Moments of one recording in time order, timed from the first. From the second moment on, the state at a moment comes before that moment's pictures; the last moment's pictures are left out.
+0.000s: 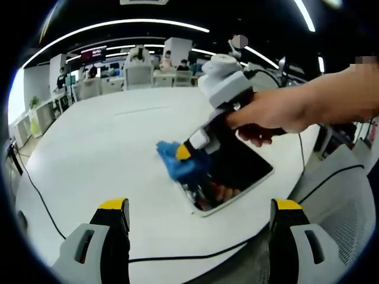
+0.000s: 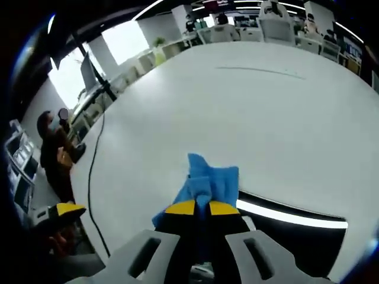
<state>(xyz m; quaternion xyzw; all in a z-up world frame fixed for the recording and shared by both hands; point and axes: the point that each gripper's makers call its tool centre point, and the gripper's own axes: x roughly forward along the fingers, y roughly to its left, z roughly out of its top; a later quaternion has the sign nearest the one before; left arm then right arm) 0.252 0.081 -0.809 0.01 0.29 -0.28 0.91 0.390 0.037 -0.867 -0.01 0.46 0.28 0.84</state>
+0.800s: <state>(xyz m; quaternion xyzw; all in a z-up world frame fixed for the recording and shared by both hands) 0.253 0.082 -0.810 0.01 0.29 -0.28 0.91 0.404 0.038 -0.866 -0.03 0.43 0.31 0.85</state>
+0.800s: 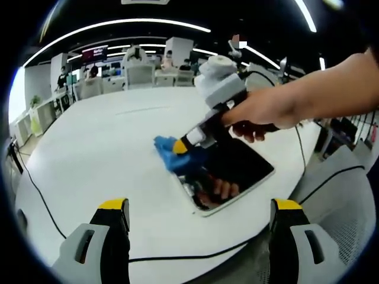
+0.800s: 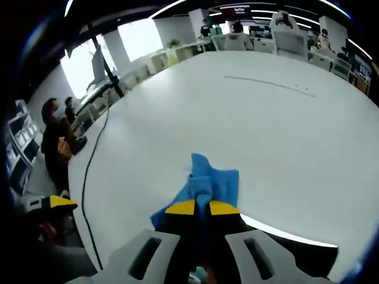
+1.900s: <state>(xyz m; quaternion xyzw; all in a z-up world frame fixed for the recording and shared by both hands) 0.251 0.080 -0.812 0.02 0.30 -0.28 0.91 0.400 0.006 -0.867 -0.05 0.42 0.30 0.85</state>
